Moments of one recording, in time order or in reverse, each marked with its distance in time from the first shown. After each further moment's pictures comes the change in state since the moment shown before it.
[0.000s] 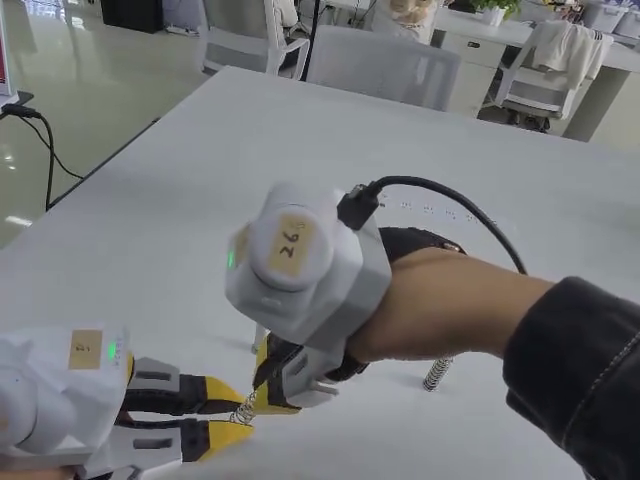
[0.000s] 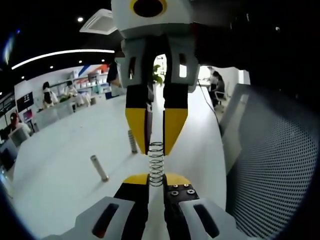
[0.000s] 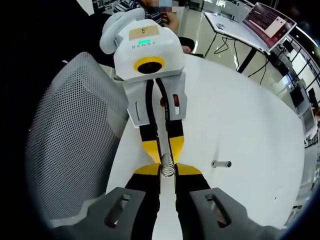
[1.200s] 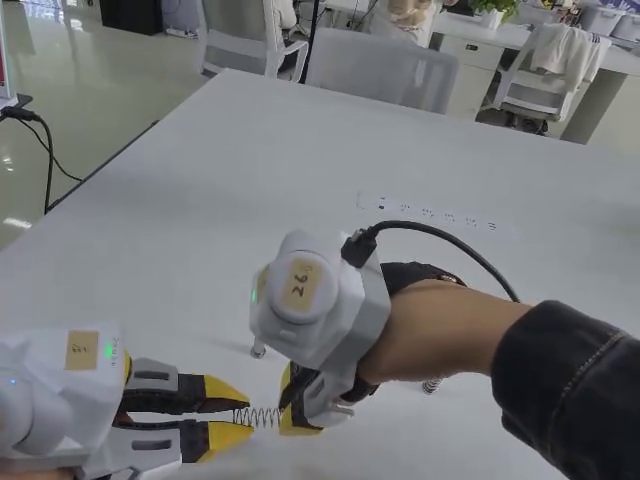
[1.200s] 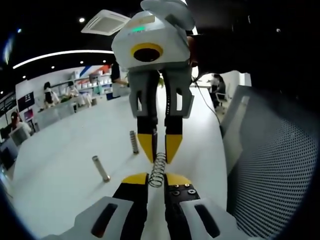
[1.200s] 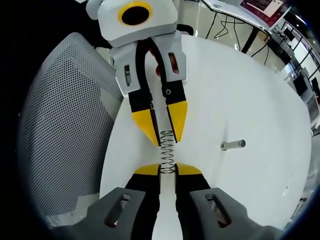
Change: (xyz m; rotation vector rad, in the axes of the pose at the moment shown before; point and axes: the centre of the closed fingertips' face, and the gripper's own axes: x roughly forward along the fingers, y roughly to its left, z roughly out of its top) left arm 0.001 0.003 0.000 -0.006 -0.004 0.003; right arm 0.027 0.000 -0.043 0.056 0.081 0.043
